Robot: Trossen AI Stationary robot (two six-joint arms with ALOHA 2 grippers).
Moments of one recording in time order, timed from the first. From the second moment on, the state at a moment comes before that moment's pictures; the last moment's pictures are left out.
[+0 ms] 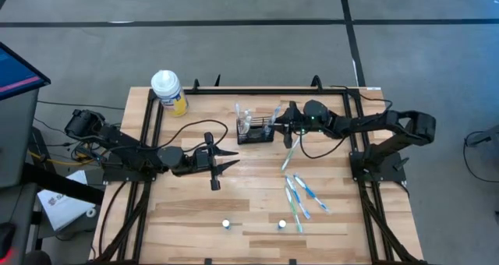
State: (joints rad) left arm -0.31 1.31 0.53 0.92 -0.48 0.25; right arm -0.38 1.44 0.55 0.59 -0.21 0.03
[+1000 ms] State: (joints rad) left arm -0.31 1.31 0.53 0.91 -0.48 0.25; right arm -0.38 1.35 0.56 0.50 -0.21 -0.01
